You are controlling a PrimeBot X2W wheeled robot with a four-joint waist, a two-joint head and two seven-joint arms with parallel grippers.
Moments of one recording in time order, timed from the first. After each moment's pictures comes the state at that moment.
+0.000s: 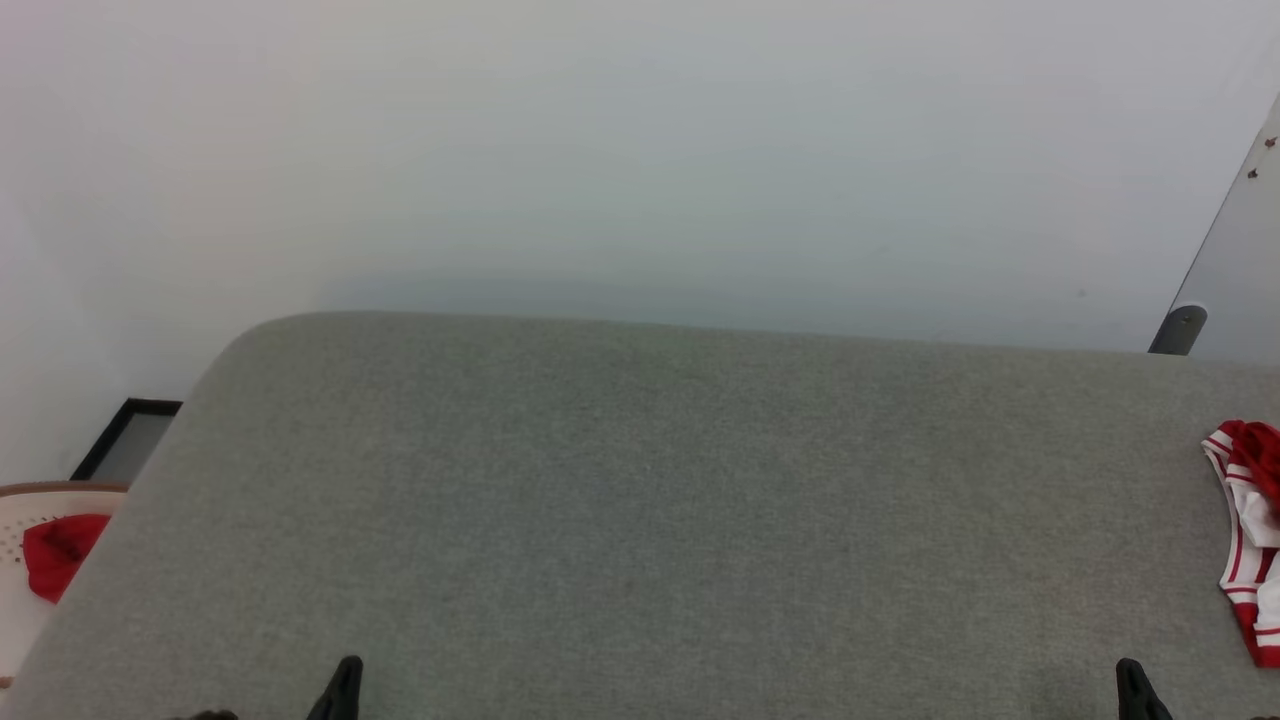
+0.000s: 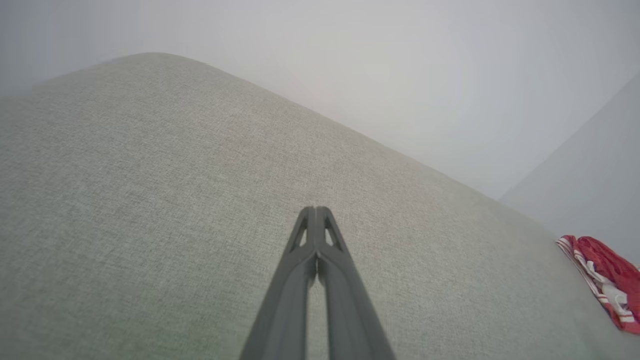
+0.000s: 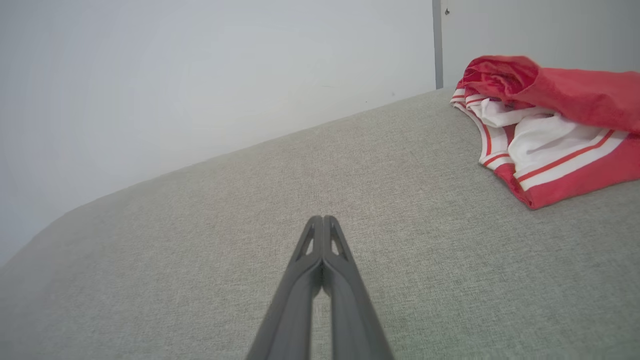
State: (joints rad) left arm 0.12 0.30 -0.13 0.27 -0.73 -0.13 -0.19; right arm 0.13 -0.07 -0.14 0.29 0.40 0.13 -0.18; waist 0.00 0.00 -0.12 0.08
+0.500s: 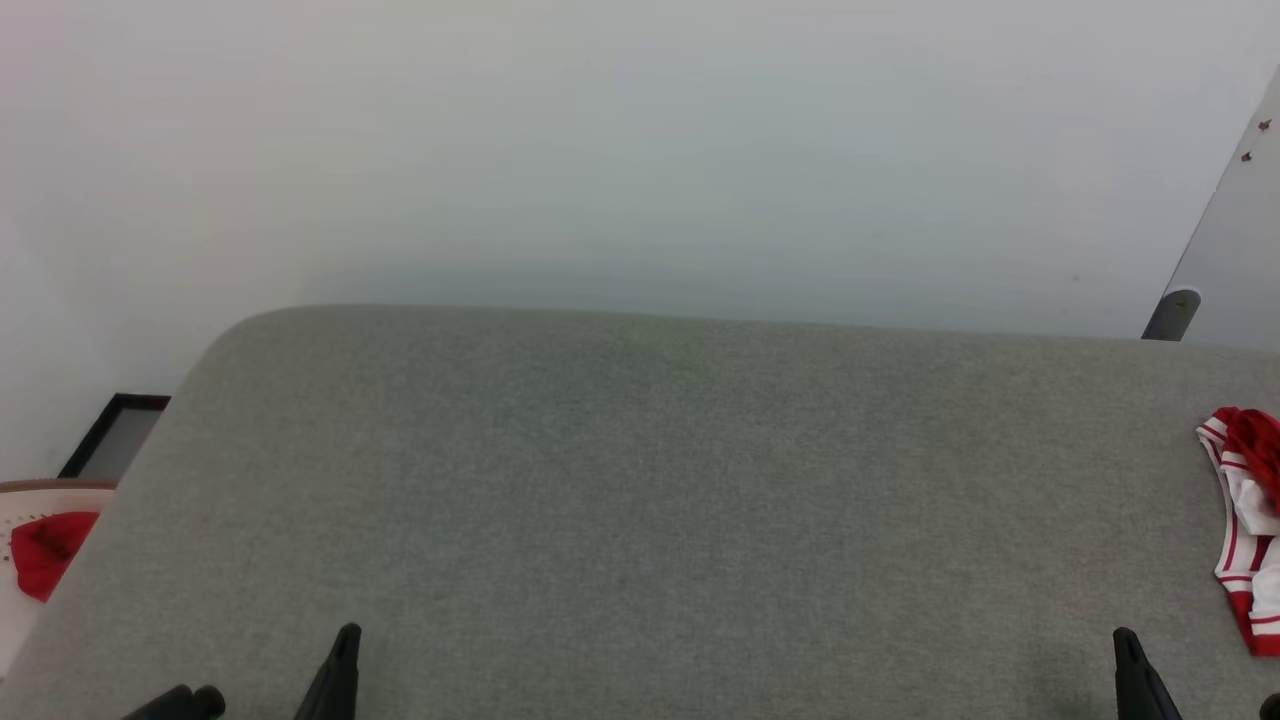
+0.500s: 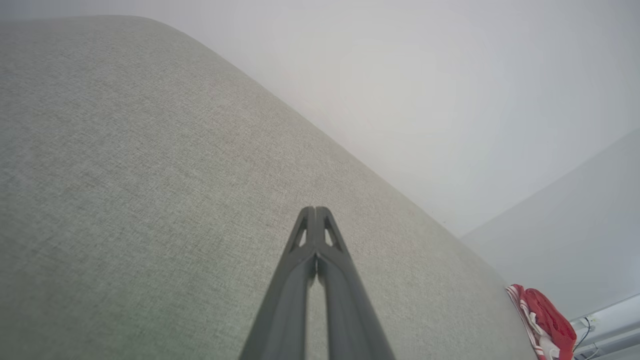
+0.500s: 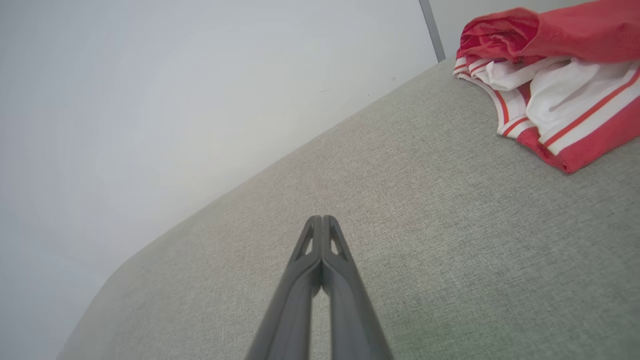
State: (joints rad) left arm 0.07 0.25 -0.08 0.27 -0.91 -0.13 -0.13; right arm 0.08 -0.06 -0.13 0.28 0.64 0.13 -0.12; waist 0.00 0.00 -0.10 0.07
